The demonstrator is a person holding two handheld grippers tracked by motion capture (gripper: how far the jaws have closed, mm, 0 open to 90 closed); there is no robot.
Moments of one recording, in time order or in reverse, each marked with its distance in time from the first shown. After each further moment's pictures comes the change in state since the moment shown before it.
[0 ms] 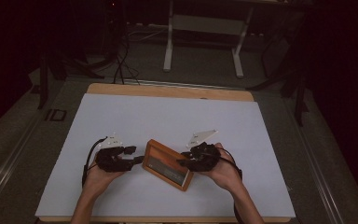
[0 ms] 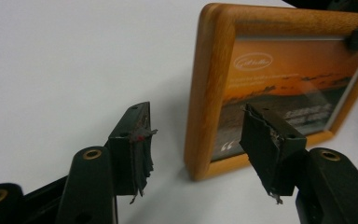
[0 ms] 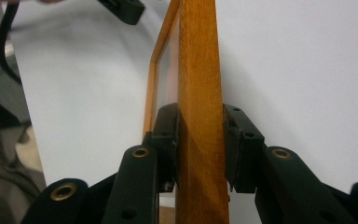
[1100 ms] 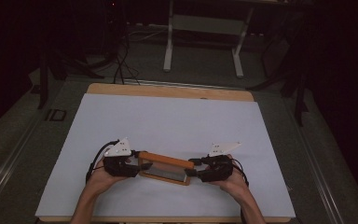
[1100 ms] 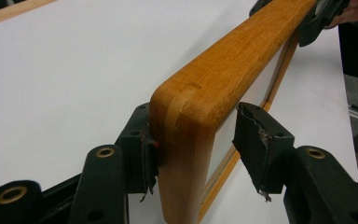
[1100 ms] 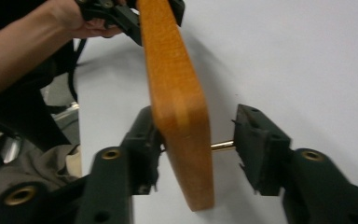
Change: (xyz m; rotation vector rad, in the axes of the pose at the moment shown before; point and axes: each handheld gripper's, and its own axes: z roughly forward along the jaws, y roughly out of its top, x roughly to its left) left arm -0.018 0.006 0.009 -0.013 -0.145 0.235; right arm -0.023 -0.071 0.002 -0.273 0.223 0.113
